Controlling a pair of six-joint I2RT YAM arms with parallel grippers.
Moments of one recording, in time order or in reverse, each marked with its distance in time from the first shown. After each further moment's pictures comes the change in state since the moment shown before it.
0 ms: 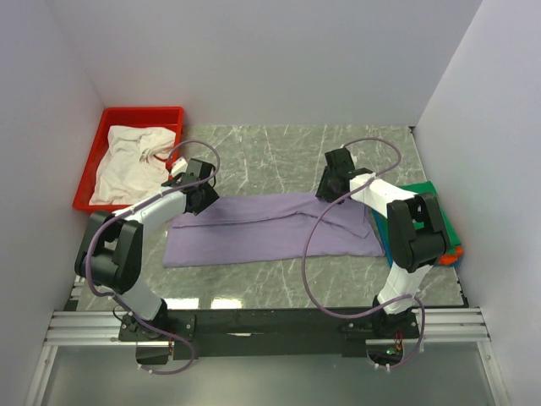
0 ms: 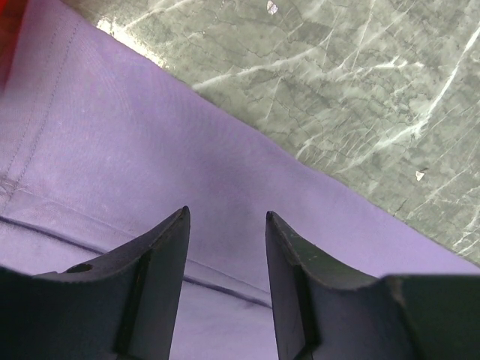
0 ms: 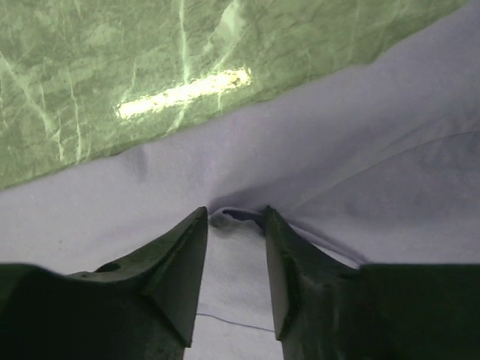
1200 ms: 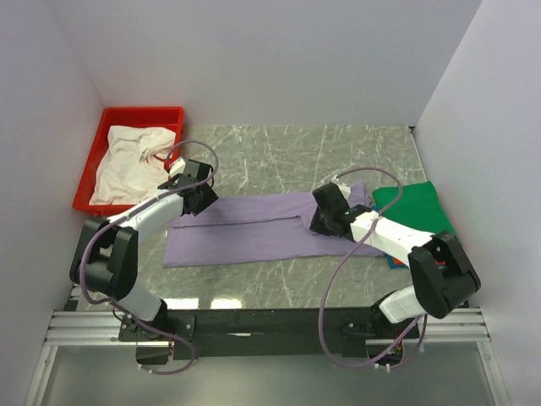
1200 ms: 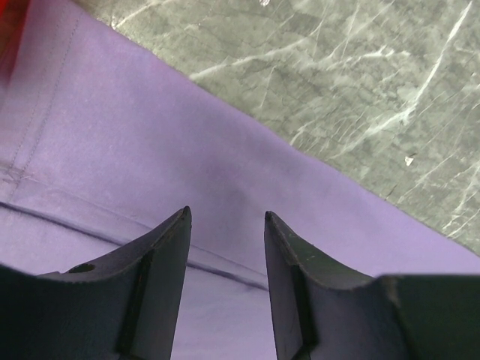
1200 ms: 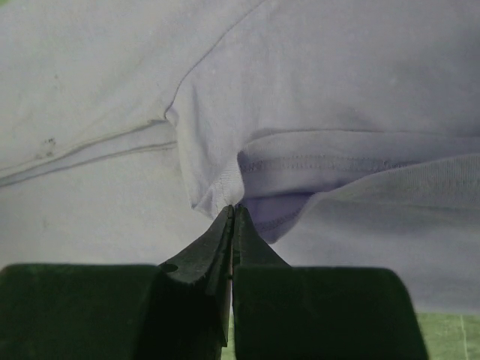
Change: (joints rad) left arm 0.000 -0.051 -0.018 -0.009 0.019 0.006; right arm 0.235 -0.323 -0.348 0.032 0.071 0.187
